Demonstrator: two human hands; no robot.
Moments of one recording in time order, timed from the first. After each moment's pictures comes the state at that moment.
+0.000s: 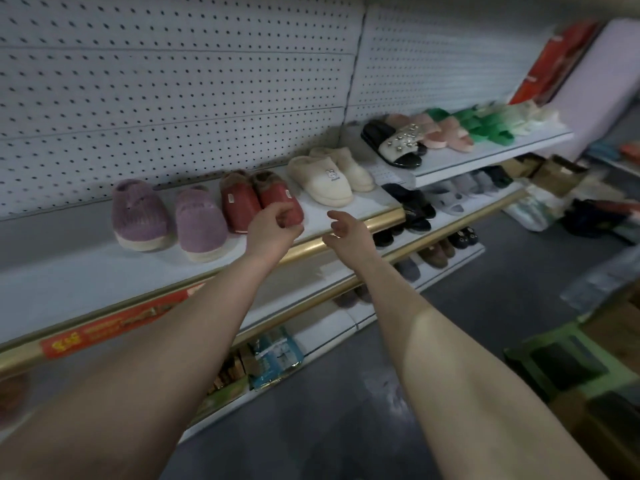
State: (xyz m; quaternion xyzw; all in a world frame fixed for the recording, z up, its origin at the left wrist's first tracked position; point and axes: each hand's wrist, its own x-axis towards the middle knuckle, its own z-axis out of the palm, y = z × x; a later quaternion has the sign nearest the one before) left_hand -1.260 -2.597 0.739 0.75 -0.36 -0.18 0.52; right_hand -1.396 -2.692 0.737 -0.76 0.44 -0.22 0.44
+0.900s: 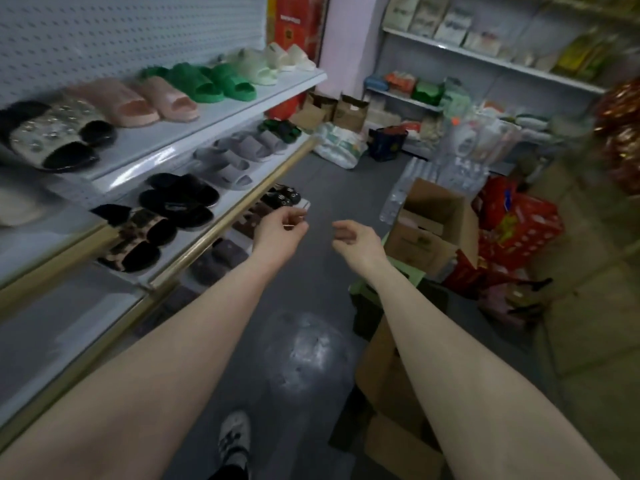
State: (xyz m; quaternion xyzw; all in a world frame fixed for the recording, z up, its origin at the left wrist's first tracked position) left_hand -1.719 -2.933 0.722 0.58 -0.54 -0.40 0.46; right_hand -1.892 -2.931 0.724 -0.61 0.66 -0.30 0.32
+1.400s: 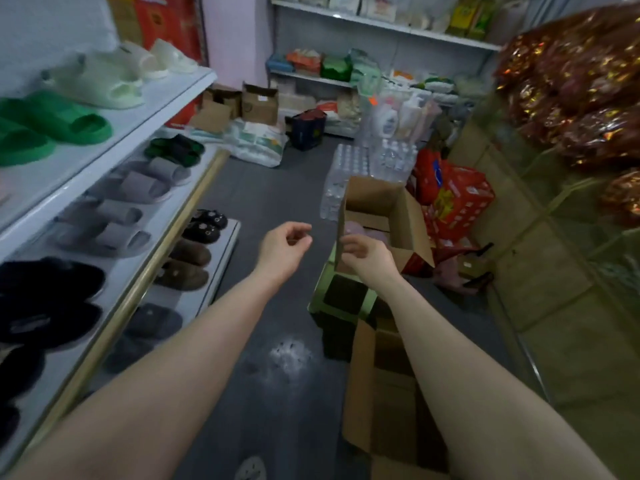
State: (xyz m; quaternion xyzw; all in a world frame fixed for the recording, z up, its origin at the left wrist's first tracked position) left_hand -1.860 -3.167 0.708 0.47 -0.65 -0.46 0.37; right_hand -2.033 -3.103 0.713 -0.47 0.76 -0.34 0.31
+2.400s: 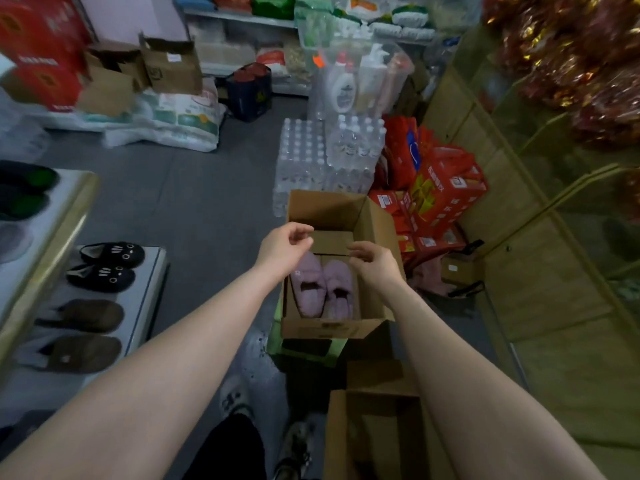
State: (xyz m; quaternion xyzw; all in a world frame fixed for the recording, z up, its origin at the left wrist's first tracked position) left_hand -2.205 -3.493 0.637 0.45 -0.71 -0.49 0.22; right_hand -2.370 -3.383 0.631 -0.34 0.81 -0.35 0.34
